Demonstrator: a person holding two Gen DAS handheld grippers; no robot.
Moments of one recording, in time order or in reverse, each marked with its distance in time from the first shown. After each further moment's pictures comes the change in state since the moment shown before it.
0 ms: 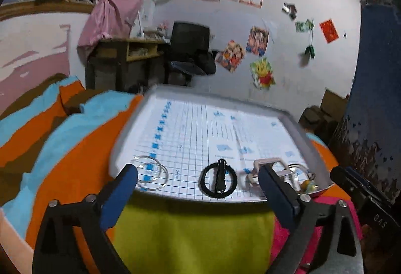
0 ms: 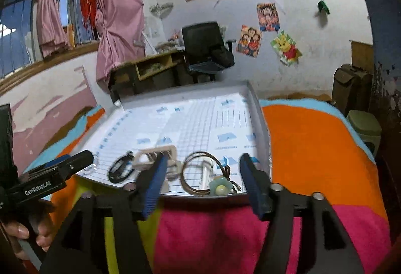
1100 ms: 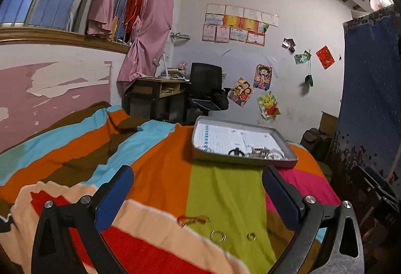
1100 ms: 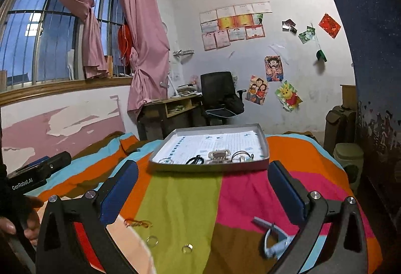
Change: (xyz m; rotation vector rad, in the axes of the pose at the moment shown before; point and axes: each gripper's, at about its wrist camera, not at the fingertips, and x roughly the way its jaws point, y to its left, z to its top) left arm -0.262 0.055 -0.079 0.011 -0.205 0.082; right arm -0.266 0.079 -0.079 -0.074 -0.269 0.020
